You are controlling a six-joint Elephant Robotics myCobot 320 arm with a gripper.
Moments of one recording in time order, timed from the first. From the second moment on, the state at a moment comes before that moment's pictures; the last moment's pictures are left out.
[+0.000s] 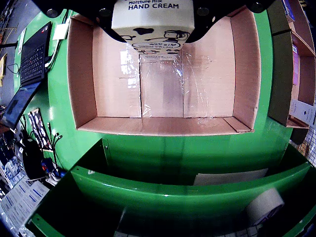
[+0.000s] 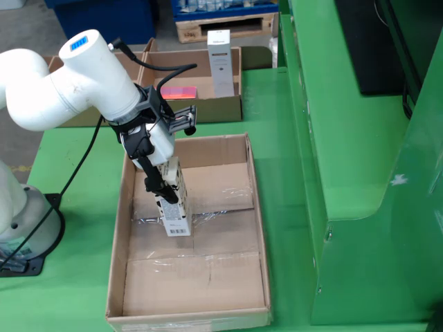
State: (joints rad) arm 0.36 -0.14 -1.16 0.03 1.44 0.31
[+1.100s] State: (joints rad) arm 0.39 -0.43 -0.63 -0.45 1.39 0.24
